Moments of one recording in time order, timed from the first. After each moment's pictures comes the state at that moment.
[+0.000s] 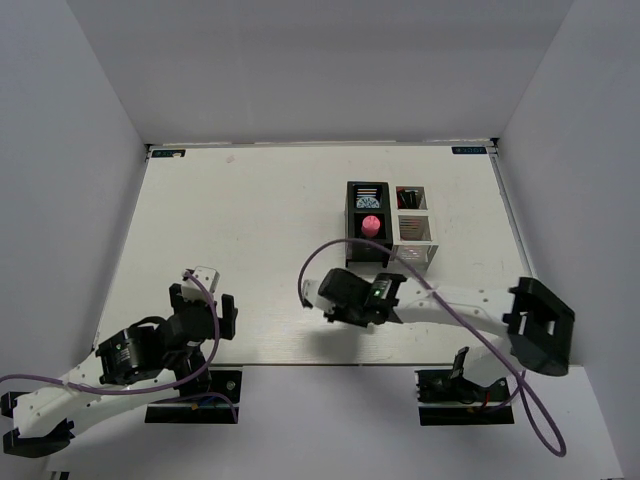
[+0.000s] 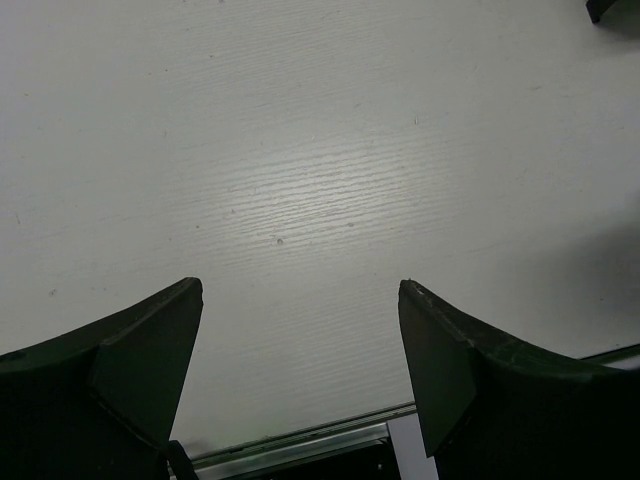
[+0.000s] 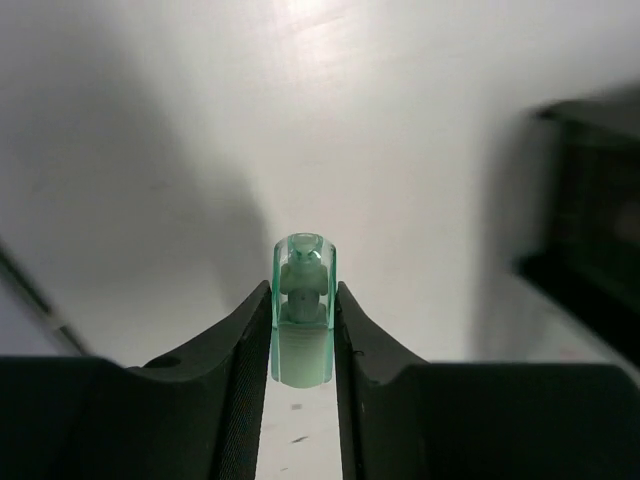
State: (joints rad) left arm -1.14 0.27 0.60 -1.05 -0.75 -0.56; right arm 1.21 1.47 0.91 -0.65 0.16 -0.28
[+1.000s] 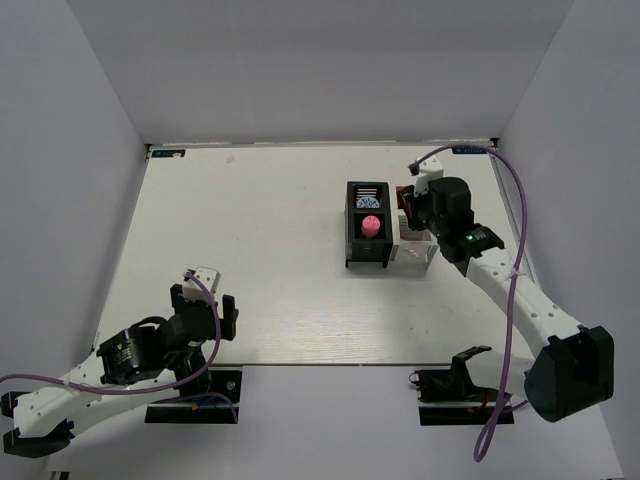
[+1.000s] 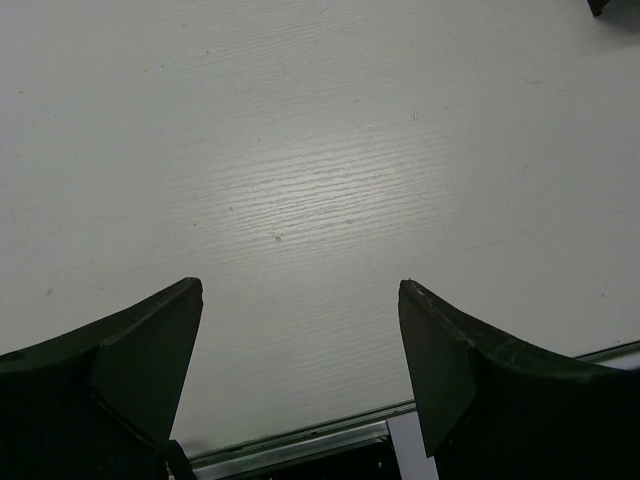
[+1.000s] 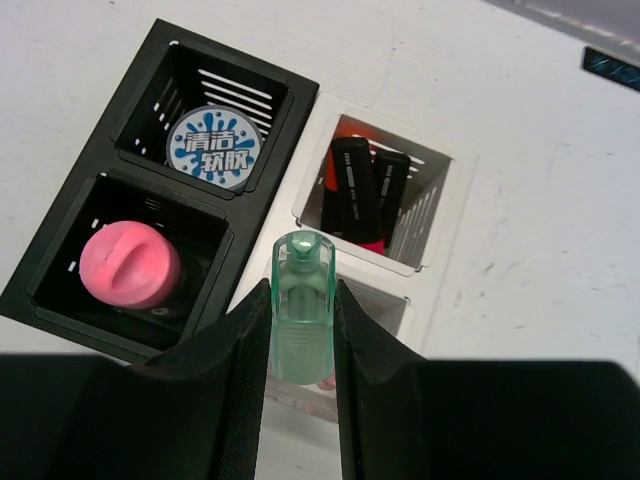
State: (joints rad) left arm -1.14 0.27 0.60 -1.05 -0.74 -0.56; right arm 0.42 1.18 0.95 -0.22 0.11 -0.10
